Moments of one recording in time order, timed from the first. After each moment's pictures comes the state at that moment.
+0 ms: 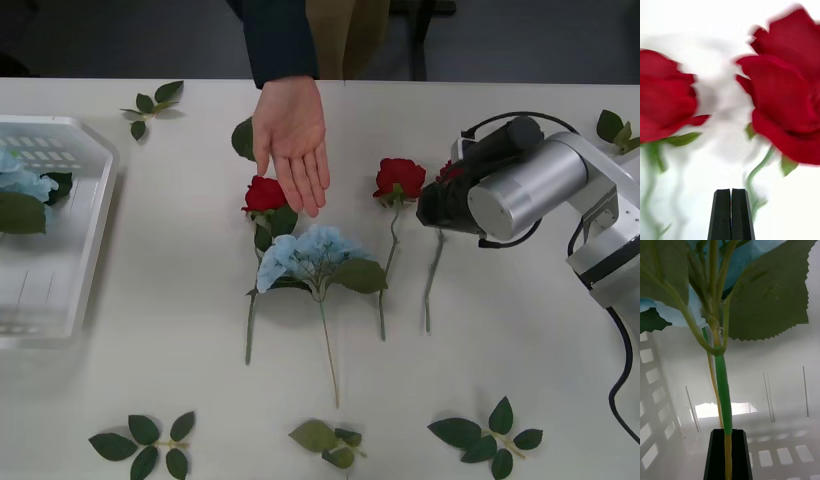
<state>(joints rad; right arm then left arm) -0.61 -0.59 0.49 -1.50 -0.55 1.17 0.85 -0.21 1.30 -0.26 -1.27 1.41 0.91 -1.98</state>
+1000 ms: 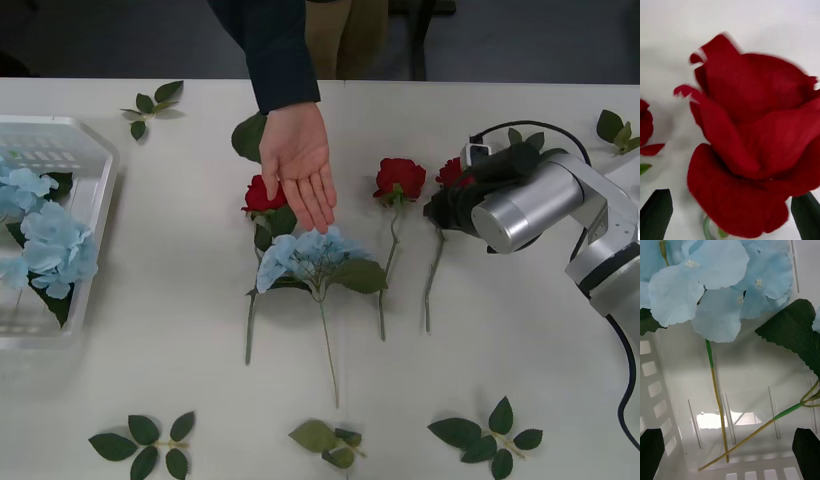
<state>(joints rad) -0.61 -0.58 0.53 -1.34 -0.46 0.97 0.93 -0.20 1.27 -0.26 -1.26 1.38 0.84 -1.98</state>
